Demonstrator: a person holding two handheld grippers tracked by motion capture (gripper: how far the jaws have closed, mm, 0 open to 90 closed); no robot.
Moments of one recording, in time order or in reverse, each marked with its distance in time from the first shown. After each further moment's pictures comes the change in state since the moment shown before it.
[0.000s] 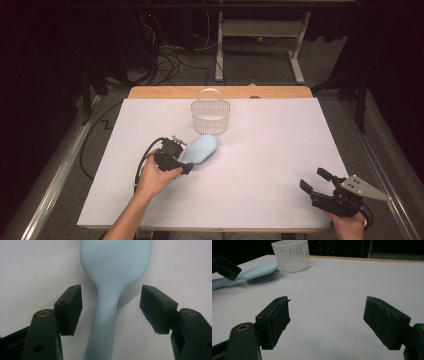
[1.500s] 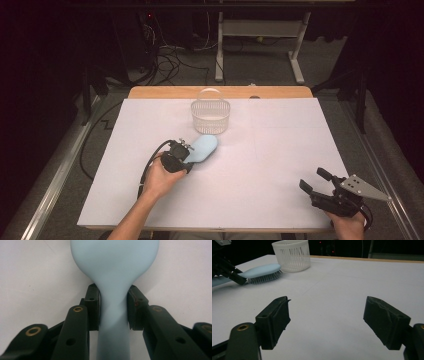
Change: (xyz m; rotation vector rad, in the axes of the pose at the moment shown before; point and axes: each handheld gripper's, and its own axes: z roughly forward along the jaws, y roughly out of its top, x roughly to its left) left arm -0.010 0.002 0.018 0.025 0.071 0.081; right arm 0.000 0.000 0.001 0.000 0.003 -0.003
